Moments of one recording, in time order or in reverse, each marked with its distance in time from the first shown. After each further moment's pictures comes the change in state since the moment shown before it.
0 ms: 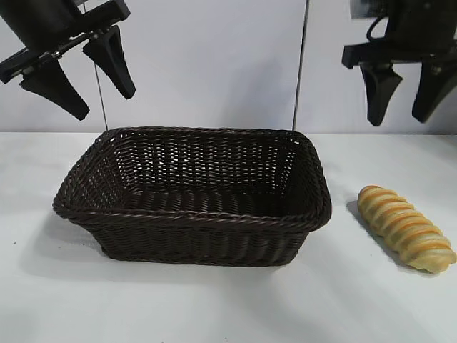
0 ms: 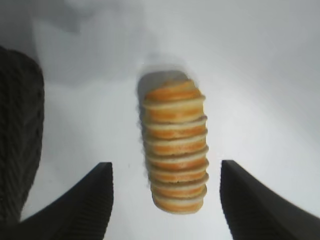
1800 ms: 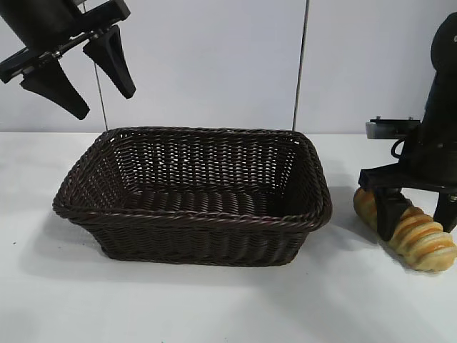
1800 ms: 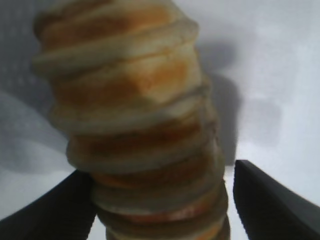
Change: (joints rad) left arm 0.000 0.000 0.000 0.000 -0.006 0.000; right arm -0.089 0.086 0.215 0.084 -0.323 -0.053
